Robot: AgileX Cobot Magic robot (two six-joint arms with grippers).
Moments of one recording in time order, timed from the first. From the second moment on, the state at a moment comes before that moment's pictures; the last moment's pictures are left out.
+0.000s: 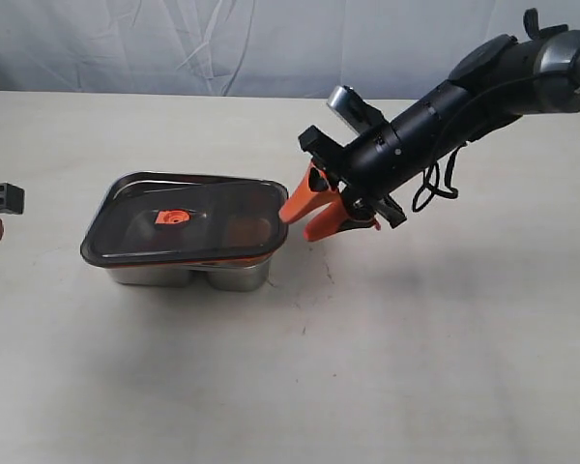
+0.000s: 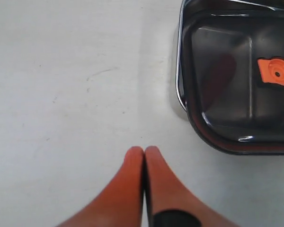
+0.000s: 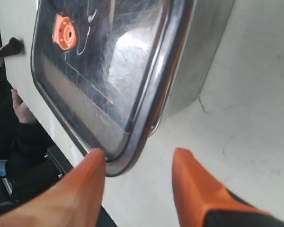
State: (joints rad) left arm 0.03 1.20 -0.68 -0.35 0.62 0.19; right arm 0.41 2.09 -1.38 1.02 1.15 -0.48
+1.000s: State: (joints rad) left arm 0.03 1.60 -0.68 -1.23 0.71 1.08; right arm 0.34 1.98 -1.38 0.95 1.02 -0.49
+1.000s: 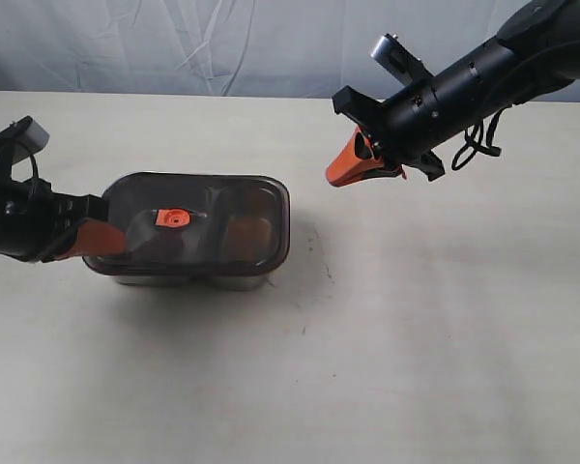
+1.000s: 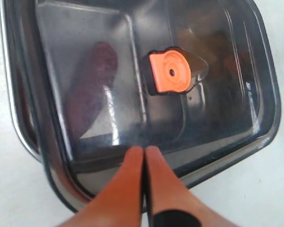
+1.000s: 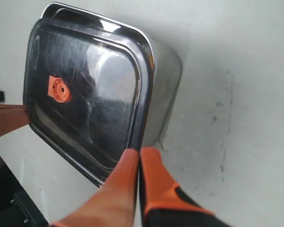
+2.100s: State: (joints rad) left arm 0.03 1.64 -0.70 -1.31 0.72 1.16; right arm 0.54 2.08 -1.38 0.71 1.20 -0.47
